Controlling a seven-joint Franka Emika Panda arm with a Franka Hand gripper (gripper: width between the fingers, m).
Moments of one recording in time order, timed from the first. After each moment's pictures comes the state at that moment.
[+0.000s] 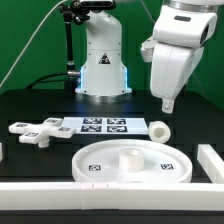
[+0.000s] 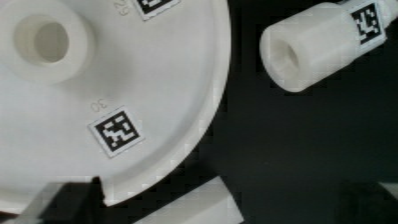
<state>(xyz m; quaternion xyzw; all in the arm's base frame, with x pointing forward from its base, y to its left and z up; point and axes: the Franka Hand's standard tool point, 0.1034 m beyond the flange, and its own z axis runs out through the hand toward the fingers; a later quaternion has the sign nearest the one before) 0.530 0.089 0.109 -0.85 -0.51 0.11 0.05</state>
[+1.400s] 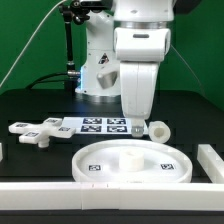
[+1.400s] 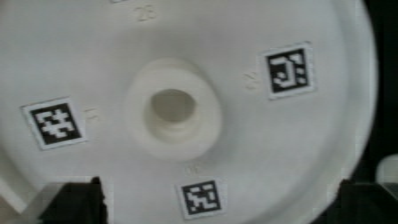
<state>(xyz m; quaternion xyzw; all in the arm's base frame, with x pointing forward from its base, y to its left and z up) 0.557 0.019 0.068 -0.76 -0.65 0.00 0.02</state>
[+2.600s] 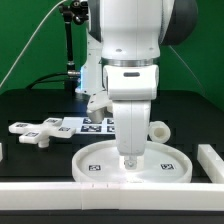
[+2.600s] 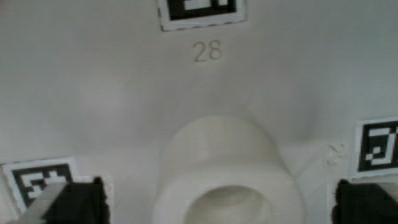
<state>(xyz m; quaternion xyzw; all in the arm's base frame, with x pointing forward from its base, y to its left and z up) 0.565 0.008 0.024 -0.74 -0.67 0.00 0.02</state>
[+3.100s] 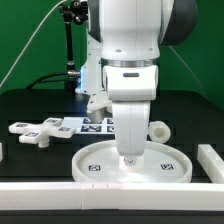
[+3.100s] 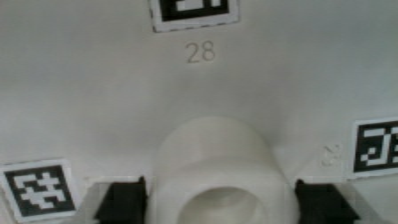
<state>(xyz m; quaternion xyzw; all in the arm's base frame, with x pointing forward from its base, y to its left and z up) 0.564 0.008 0.024 -0.74 -0.67 0.00 0.03</state>
